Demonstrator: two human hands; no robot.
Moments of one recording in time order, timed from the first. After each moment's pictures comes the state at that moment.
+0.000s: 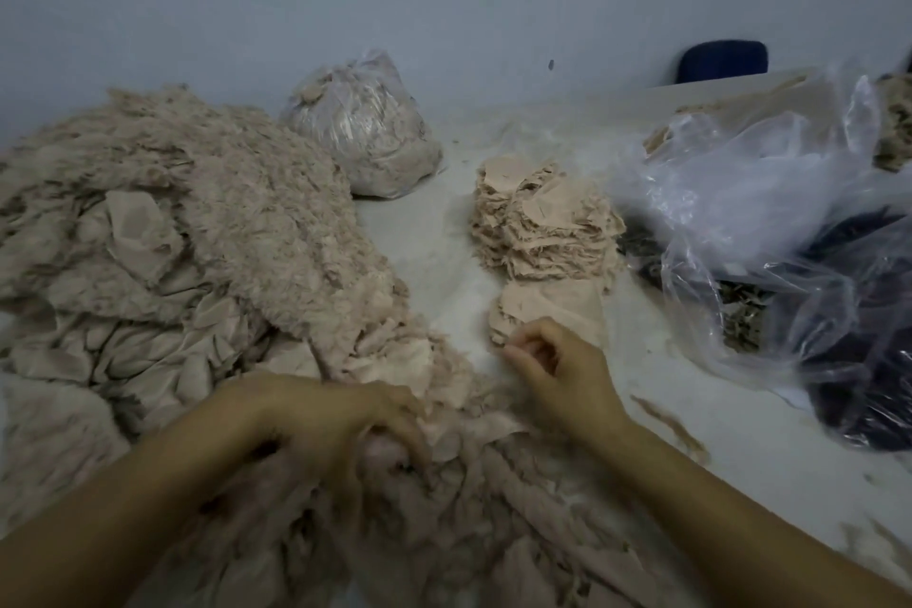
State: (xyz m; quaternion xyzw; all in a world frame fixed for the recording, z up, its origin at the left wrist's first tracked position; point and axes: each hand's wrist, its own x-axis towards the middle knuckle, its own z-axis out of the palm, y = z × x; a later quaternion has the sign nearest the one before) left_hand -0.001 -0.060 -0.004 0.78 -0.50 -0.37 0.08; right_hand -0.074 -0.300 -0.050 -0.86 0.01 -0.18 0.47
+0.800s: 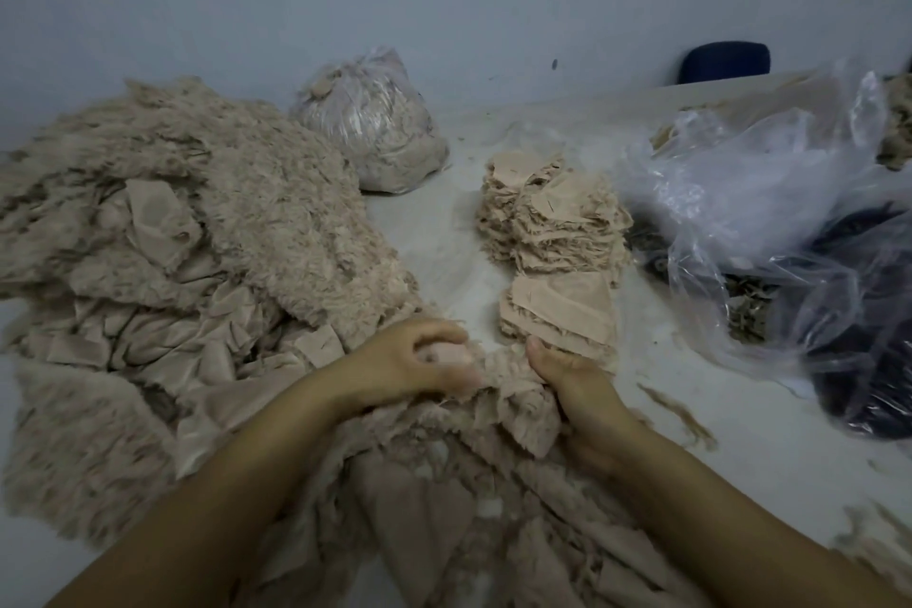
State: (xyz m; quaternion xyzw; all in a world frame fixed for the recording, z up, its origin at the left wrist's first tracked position) left_hand -0.016 -0.092 -0.008 0.82 -0.27 -0.24 0.43; right_hand -0.088 -0.287 -0.060 -0.60 0.10 0.04 0.79
